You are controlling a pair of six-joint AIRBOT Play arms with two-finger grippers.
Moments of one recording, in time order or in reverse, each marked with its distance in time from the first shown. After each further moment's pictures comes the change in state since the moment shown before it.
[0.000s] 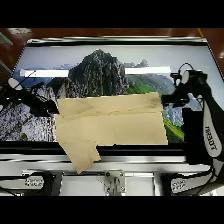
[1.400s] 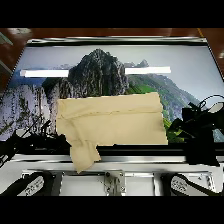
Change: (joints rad) left arm 0.008 0.437 -0.885 -0.409 0.326 0.138; right arm -0.340 0.340 -0.575 0.349 0.019 -0.142
